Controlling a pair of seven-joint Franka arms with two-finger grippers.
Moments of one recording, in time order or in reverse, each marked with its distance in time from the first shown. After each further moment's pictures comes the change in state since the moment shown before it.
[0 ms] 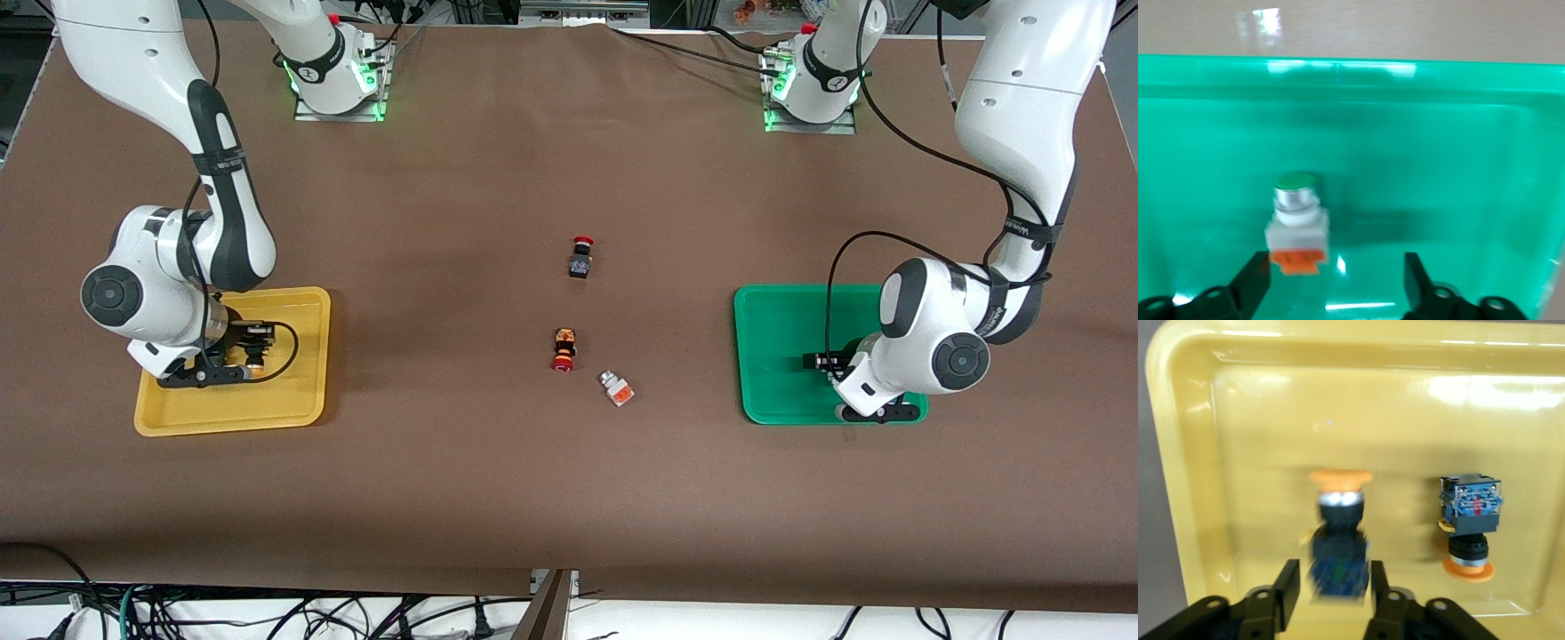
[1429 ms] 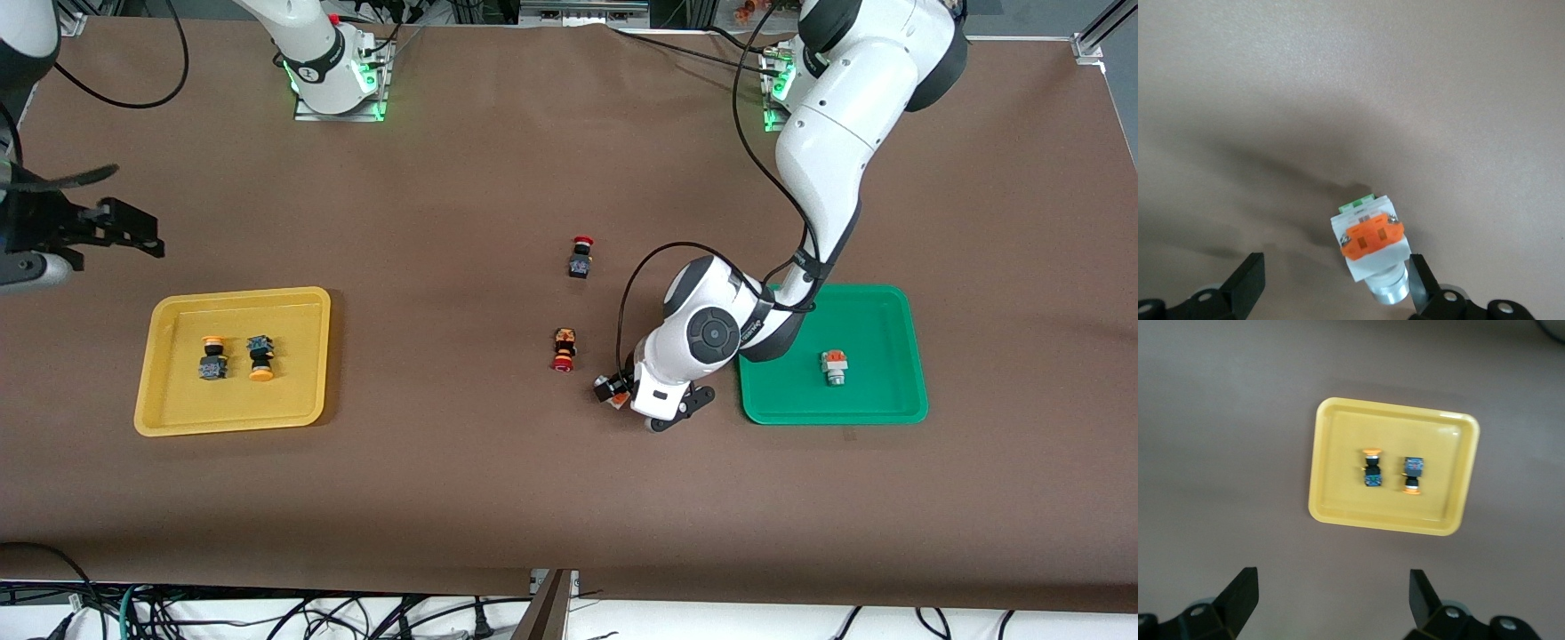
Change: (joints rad) left arm -0.399 0.348 -0.091 0.413 -0.067 0.255 -0.845; right arm -0.182 -0.353 0.222 0.488 -0.159 -0.743 0.000
